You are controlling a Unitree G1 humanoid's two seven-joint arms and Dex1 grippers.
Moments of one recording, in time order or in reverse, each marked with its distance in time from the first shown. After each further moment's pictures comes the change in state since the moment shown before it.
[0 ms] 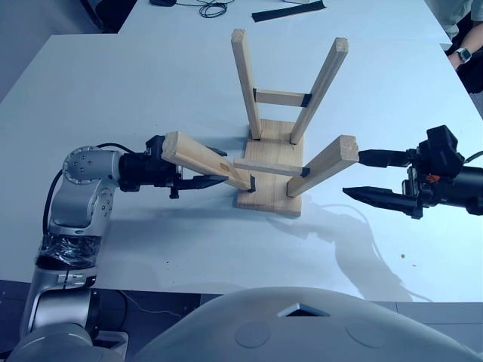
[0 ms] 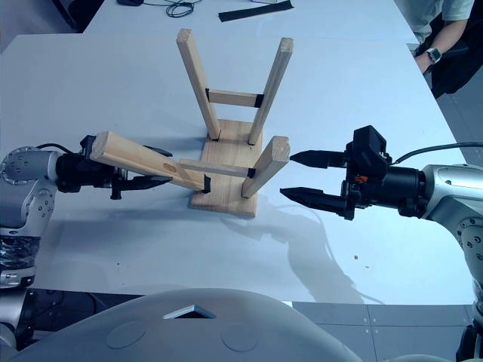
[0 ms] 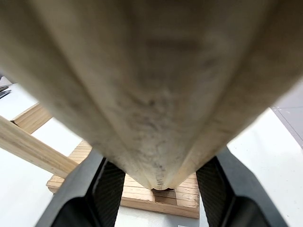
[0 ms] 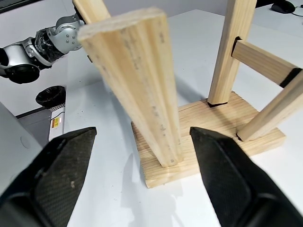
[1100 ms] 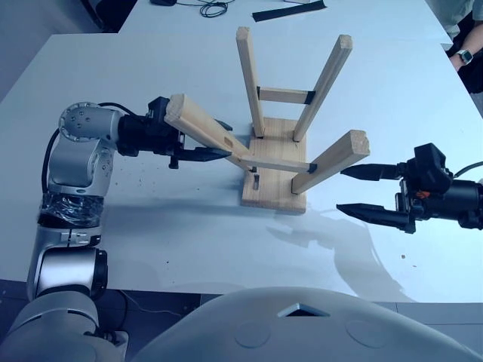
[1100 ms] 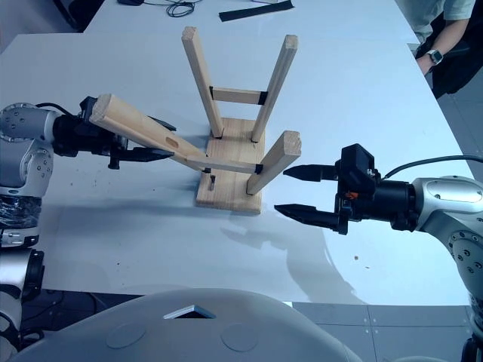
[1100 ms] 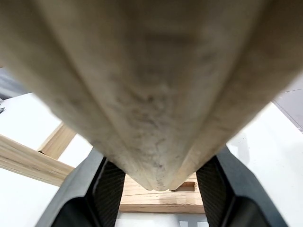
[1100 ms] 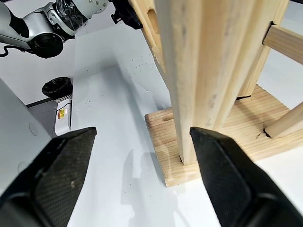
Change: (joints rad) left arm -0.262 -0.008 -0.043 0.130 0.031 0.050 -0.080; right arm 0.073 0.009 0.016 -0.058 -0.042 -0.039 0.014
